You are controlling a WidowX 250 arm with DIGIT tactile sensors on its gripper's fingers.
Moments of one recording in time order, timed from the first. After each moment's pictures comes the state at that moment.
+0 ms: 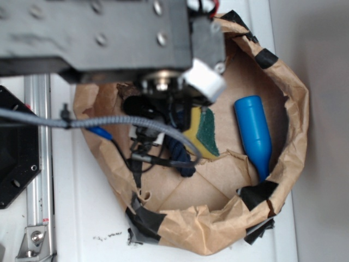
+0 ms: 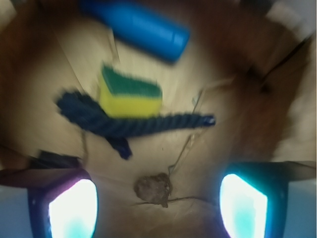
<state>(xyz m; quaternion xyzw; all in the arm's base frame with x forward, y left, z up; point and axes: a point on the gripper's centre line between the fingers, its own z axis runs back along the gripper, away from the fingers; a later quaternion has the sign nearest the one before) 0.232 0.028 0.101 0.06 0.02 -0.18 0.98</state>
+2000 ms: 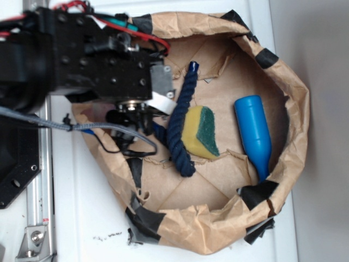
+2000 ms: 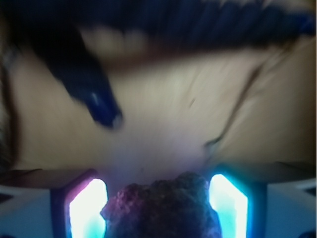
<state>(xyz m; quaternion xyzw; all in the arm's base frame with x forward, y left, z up) 0.218 0.031 0.052 0.05 0.00 -0.14 0.99</state>
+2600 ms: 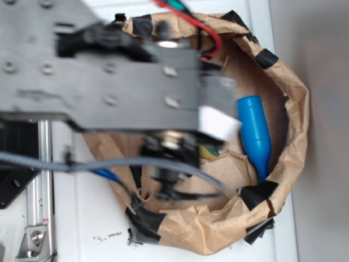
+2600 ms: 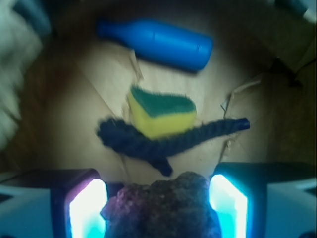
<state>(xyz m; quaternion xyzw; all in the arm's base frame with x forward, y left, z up) 0.256 -0.023 0.141 0.01 -0.03 -0.05 1.00</state>
